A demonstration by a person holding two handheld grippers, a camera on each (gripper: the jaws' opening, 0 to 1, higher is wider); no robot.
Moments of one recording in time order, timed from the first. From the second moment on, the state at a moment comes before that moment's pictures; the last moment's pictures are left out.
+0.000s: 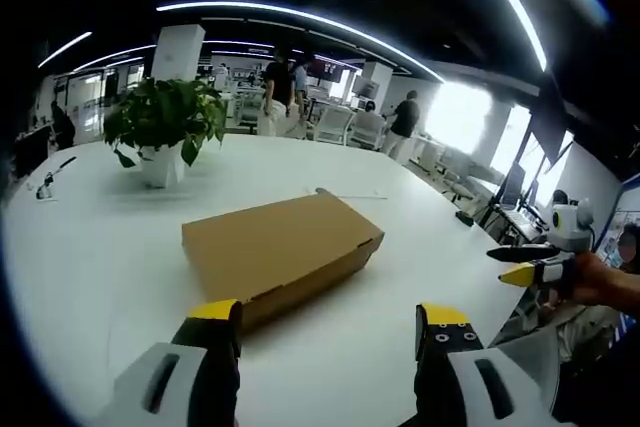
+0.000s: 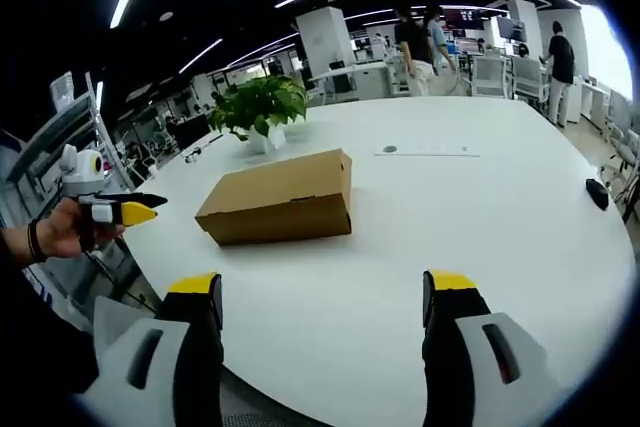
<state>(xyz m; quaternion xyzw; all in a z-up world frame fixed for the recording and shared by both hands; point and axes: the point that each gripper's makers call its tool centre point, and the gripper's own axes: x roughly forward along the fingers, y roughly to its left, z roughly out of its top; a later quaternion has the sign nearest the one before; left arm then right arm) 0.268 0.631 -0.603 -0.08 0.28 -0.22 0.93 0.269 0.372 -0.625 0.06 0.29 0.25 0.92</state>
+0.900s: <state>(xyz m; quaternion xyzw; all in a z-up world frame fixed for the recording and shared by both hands) 0.267 0.622 -0.603 -0.07 0.28 -0.22 0.93 0.276 0.365 -0.627 0.07 0.29 0.25 0.92</state>
